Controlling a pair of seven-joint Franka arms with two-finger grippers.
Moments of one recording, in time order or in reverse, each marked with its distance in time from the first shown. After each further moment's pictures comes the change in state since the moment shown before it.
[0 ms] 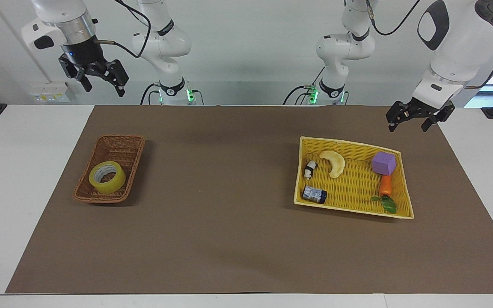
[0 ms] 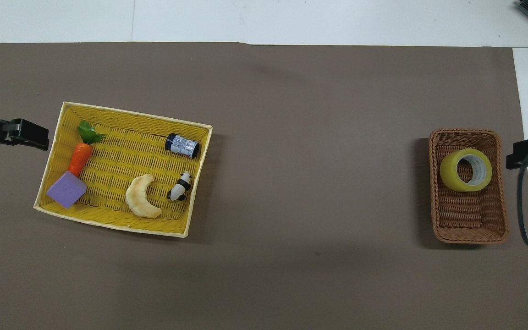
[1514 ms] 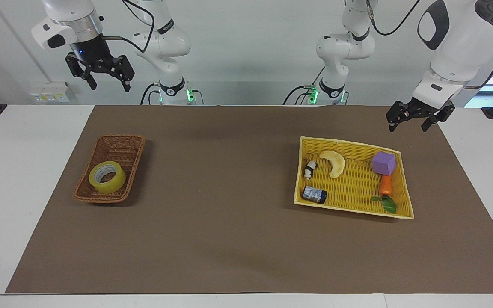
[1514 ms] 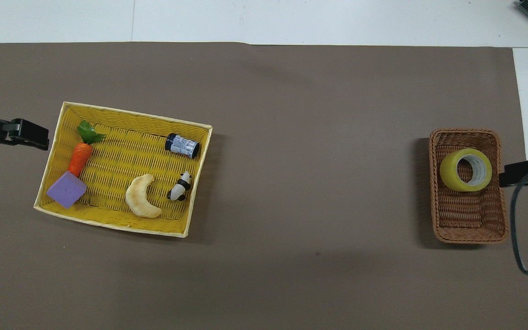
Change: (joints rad) left arm 0.000 0.000 0.000 0.000 0.000 0.000 0.000; right arm 0.004 -0.070 0.008 -0.114 0.000 0.043 -0.097
